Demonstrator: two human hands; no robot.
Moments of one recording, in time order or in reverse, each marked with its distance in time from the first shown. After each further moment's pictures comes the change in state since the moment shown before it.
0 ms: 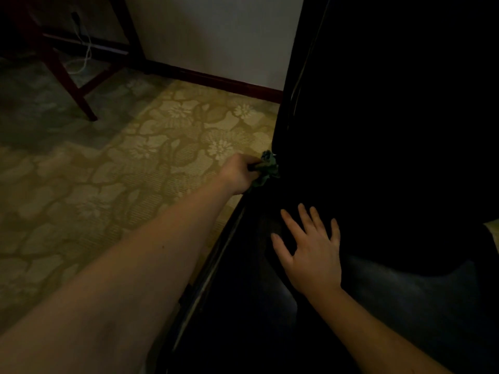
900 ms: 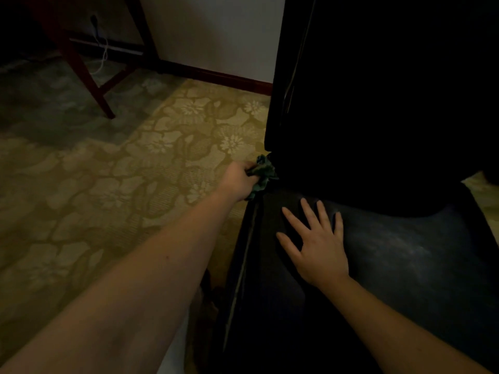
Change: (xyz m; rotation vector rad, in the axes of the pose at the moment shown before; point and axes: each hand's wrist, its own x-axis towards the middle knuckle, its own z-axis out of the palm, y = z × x) left_hand -0.083 -0.014 -0.011 -0.043 0.063 -0.056; right_hand -0.040 -0.020 -0.007 -0.020 -0.118 -0.081
